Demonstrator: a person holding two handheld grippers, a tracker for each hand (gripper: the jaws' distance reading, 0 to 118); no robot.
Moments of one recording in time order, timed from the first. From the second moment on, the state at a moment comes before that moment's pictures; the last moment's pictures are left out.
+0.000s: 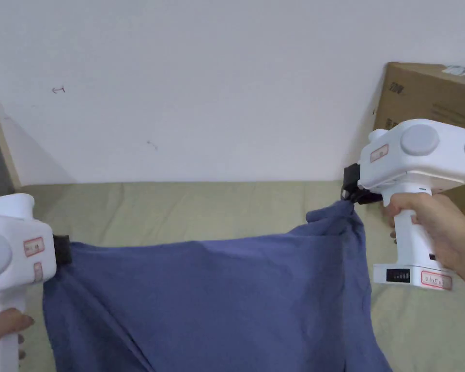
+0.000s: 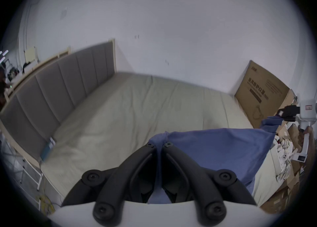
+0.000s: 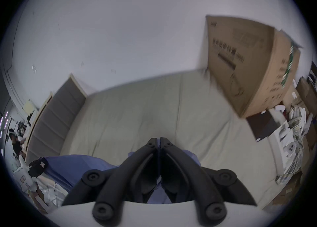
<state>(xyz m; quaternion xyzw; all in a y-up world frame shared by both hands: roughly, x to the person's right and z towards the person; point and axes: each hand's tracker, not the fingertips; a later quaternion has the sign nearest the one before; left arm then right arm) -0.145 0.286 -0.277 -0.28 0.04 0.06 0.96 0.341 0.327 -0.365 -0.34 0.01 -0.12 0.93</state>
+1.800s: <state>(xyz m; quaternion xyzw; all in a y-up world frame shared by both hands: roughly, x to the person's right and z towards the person) -0.120 0.033 -0.574 -0.46 0.11 -0.05 0.88 0.338 0.115 -0.578 -0.50 -0.08 -0.07 0.86</state>
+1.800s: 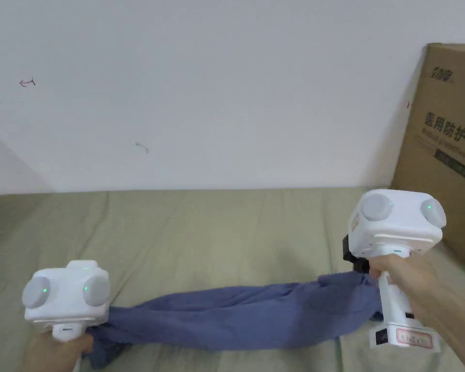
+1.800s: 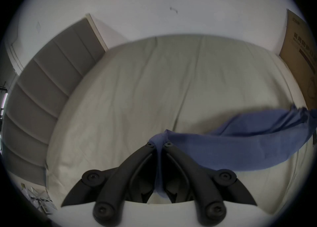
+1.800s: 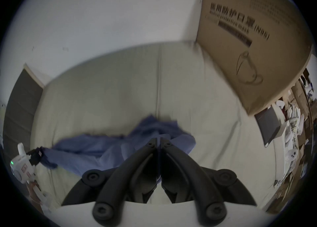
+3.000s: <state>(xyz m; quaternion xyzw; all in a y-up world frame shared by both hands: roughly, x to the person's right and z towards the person) -0.194 0.103 -0.096 -0.45 0.10 0.02 0.89 0.330 0.099 -0.064 -0.48 -0.02 -0.06 0.88</state>
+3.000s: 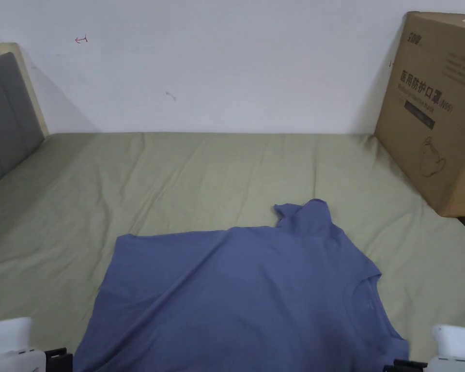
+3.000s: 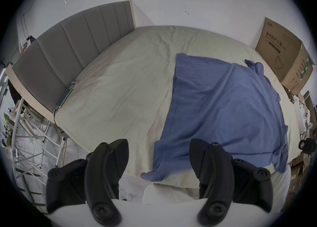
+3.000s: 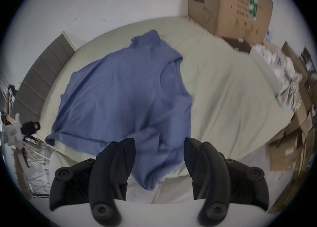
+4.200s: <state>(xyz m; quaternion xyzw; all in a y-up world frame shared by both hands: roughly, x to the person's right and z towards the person) -0.181 -0.003 -0.506 -0.54 0.07 0.04 0.84 0.325 0.035 -0.276 -0.48 0.00 -0.07 0.87</state>
